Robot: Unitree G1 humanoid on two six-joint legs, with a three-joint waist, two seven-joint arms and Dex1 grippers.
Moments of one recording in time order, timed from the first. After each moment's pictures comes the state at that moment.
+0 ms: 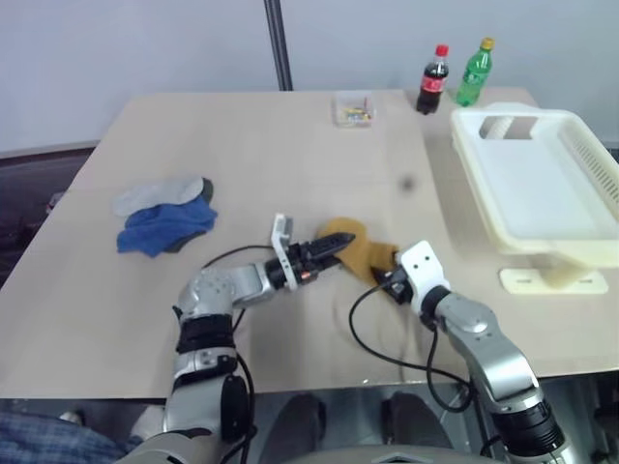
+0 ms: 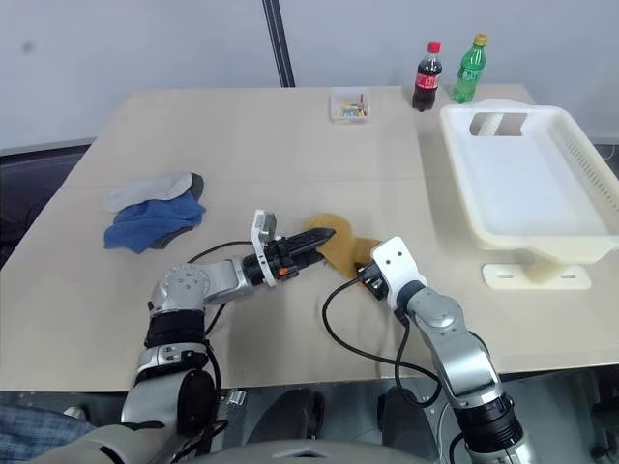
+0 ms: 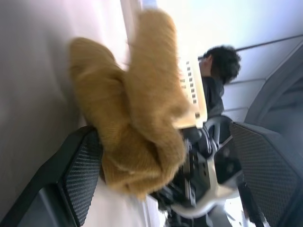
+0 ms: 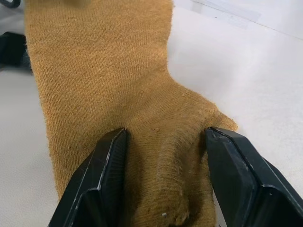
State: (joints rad) left arm -0.53 0.17 0.34 0.33 -0.88 1.22 -0.66; right arm -0.10 -0.23 0.28 -0.37 -0.04 0.61 0.34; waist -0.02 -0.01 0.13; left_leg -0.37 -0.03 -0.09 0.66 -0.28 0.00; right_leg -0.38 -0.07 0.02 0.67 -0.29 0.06
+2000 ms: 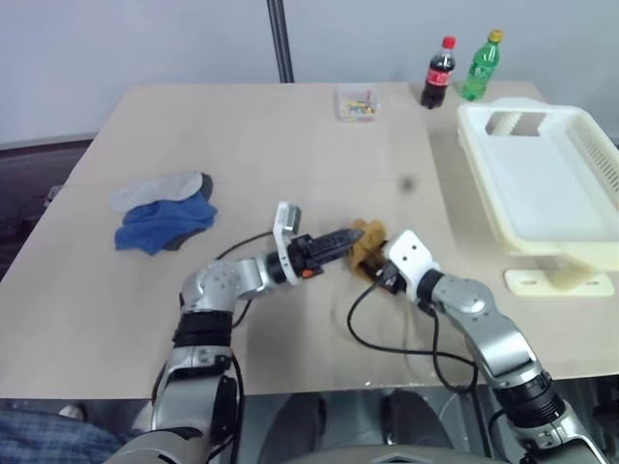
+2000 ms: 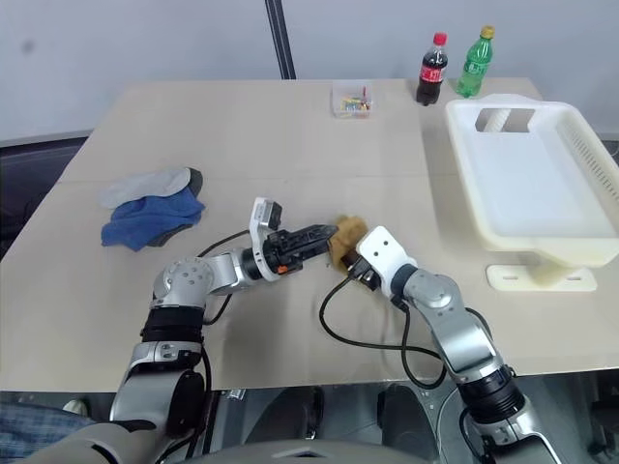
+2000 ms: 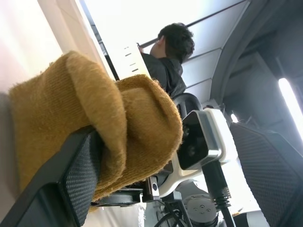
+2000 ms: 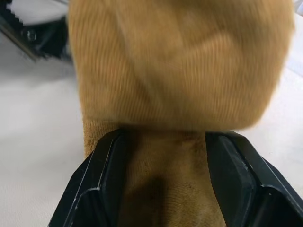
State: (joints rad) left arm -0.54 0.26 0.14 0.28 -0.93 1.16 -0.94; right arm -0.23 -0.32 0.31 -0.30 -0.03 0.50 0.49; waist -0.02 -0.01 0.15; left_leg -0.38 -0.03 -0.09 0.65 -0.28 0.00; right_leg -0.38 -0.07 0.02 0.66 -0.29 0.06
